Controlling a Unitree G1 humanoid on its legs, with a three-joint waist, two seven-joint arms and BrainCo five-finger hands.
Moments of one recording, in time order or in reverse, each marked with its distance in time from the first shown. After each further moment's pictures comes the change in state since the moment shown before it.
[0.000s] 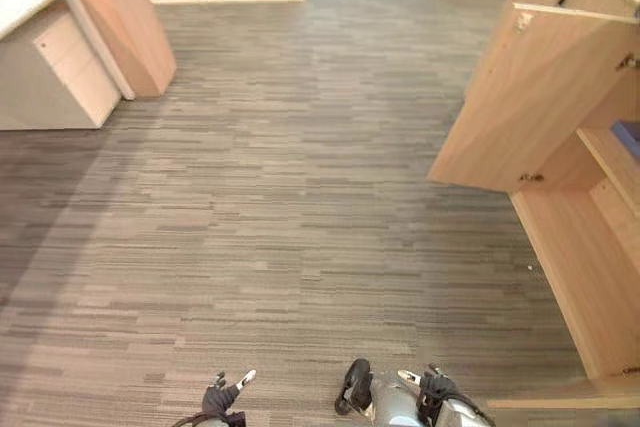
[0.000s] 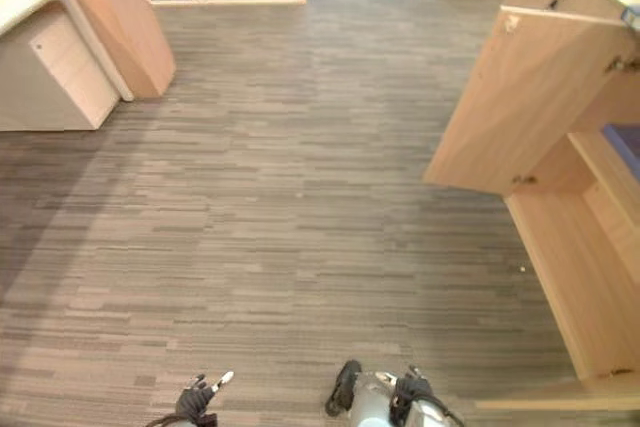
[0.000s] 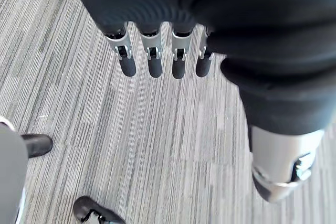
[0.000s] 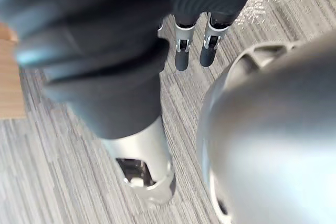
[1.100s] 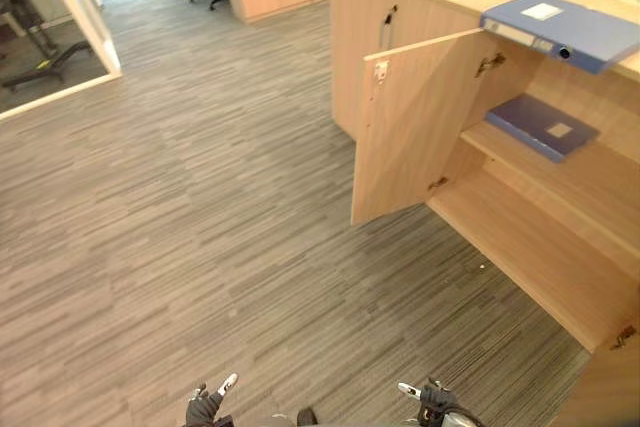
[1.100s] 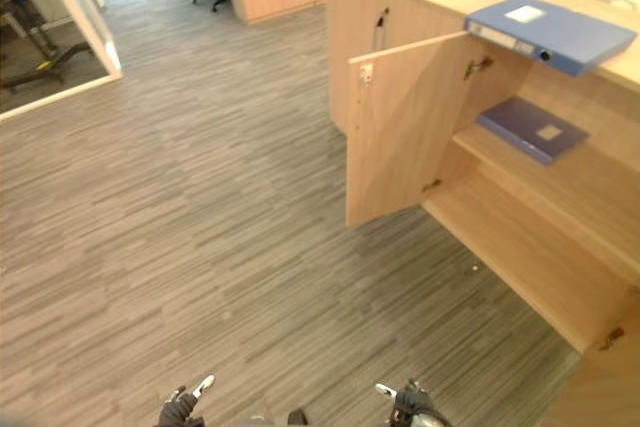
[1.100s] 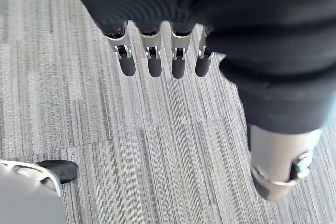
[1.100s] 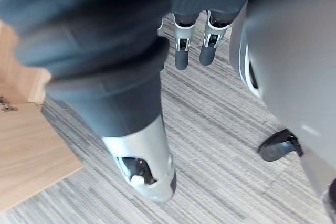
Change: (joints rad) left arm 0.030 0.014 0.083 -0.016 -0.078 -0.008 0.024; right arm 0.040 -0.006 0.059 -0.031 0.035 -0.007 0.008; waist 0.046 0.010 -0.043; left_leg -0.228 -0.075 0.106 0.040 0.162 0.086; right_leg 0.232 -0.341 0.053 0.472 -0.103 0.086
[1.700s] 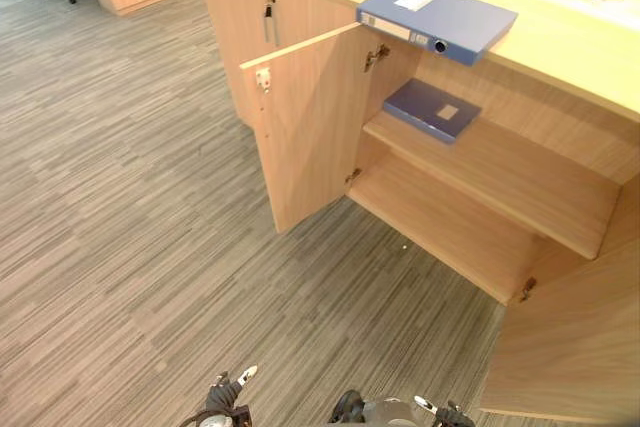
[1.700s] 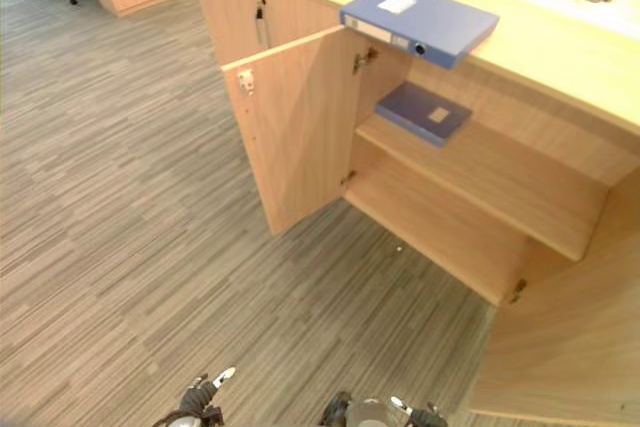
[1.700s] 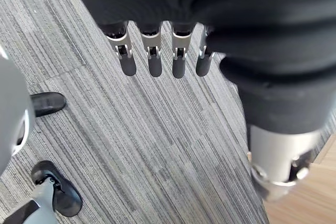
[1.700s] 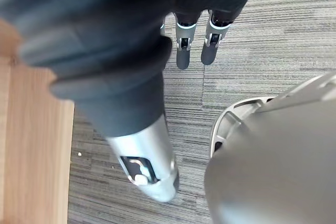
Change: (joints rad) left arm -0.051 -0.039 0.016 0.012 0.042 0.018 -0.044; right arm 0.067 0.021 -0.171 0.028 0.078 0.000 -0.008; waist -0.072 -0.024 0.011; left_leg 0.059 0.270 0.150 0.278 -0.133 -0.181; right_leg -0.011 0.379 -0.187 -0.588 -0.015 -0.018
